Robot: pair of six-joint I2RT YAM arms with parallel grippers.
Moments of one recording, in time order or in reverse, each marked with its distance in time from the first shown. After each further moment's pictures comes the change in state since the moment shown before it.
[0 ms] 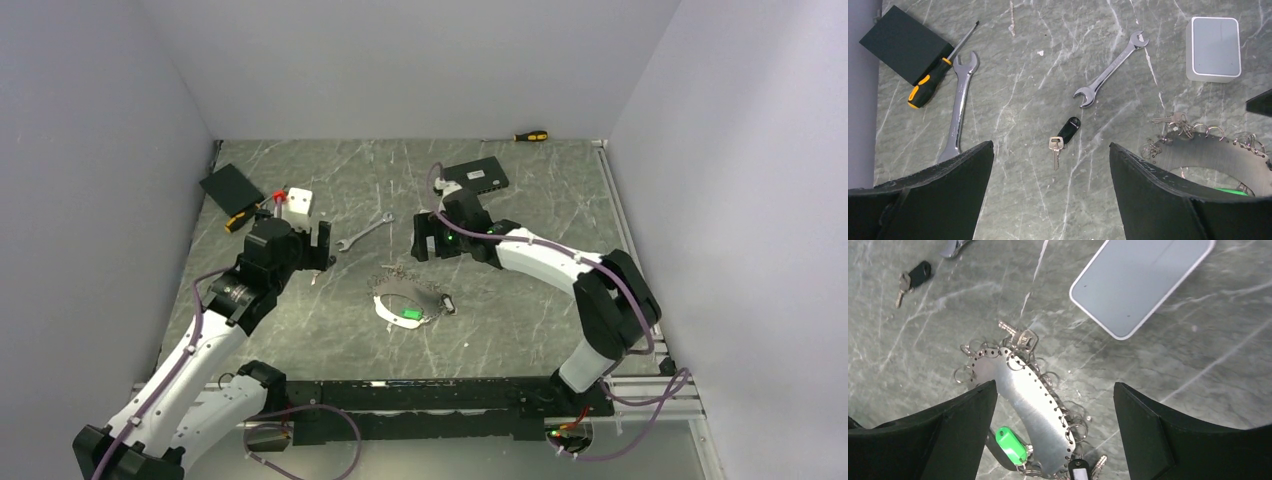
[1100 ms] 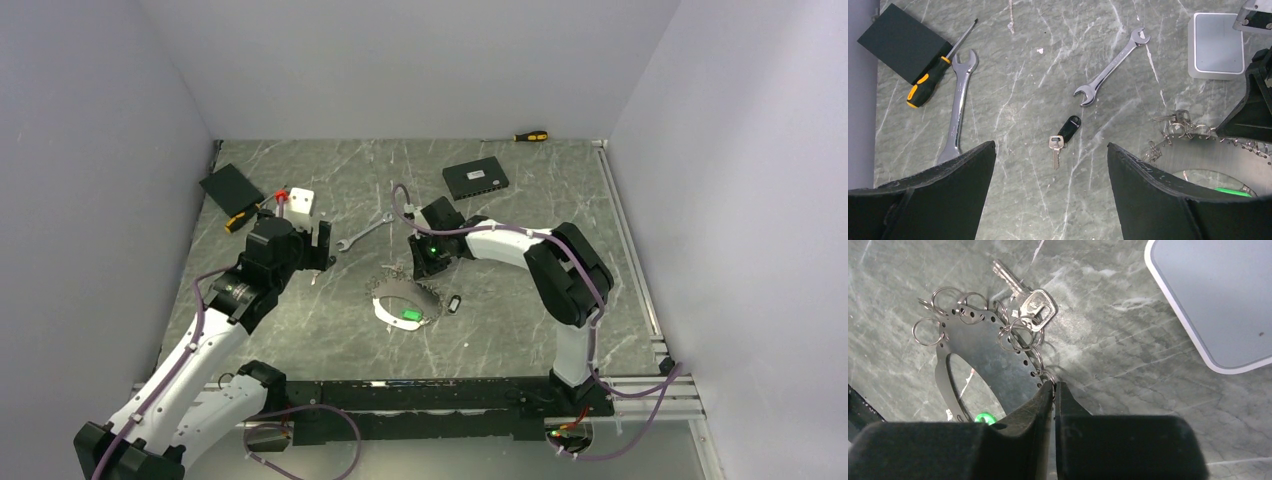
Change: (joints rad) left arm 0.000 0.008 0.000 0.001 0.000 0.004; right arm 0.033 0.305 0.155 -0.132 -0.259 -0.192
